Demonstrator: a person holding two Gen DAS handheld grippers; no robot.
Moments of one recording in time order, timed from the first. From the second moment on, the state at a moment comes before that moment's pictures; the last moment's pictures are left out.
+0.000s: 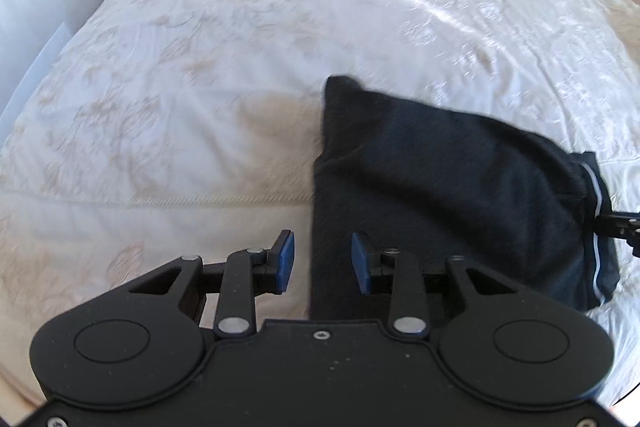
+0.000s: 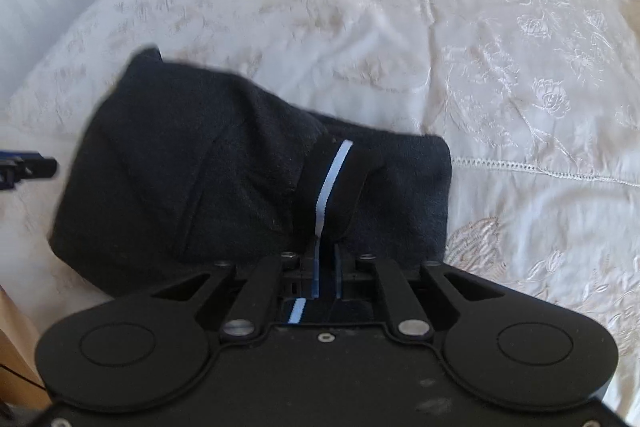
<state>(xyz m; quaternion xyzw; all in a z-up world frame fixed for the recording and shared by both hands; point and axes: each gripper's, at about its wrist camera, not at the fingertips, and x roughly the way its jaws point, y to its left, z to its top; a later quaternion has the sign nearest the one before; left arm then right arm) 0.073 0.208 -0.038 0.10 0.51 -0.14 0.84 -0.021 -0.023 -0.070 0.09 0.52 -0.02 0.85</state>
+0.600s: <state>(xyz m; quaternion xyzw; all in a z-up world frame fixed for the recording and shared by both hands) 0.098 0.196 -0.114 0.15 0.58 -0.11 0.79 0.036 -0.063 -0.101 0.20 0.50 0.00 0.85</state>
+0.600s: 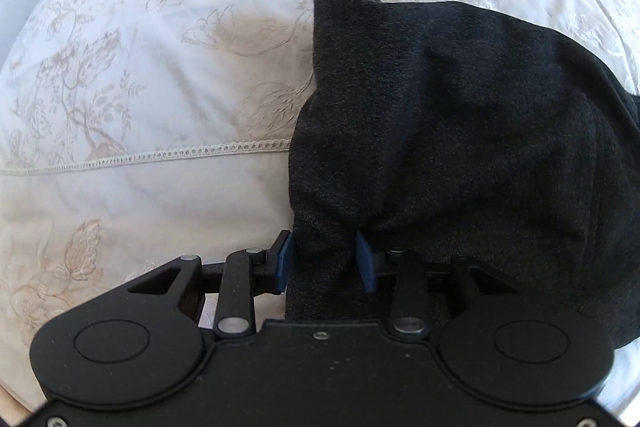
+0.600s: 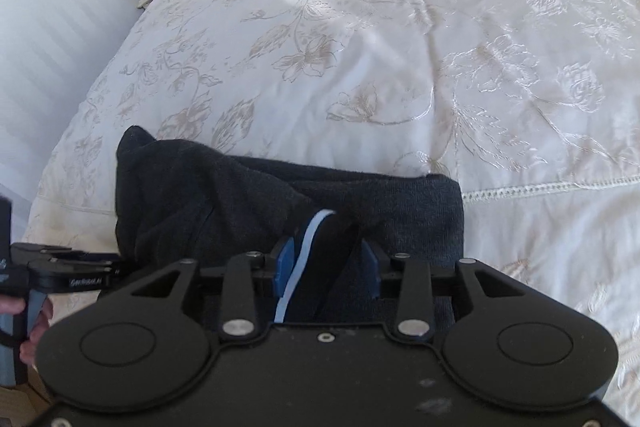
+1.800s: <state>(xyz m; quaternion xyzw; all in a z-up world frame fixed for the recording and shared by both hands) 0.095 0.196 -0.100 0.16 0.57 -0.11 0.80 -0.021 -0.051 -0.114 0.22 0.53 0.02 0.82</state>
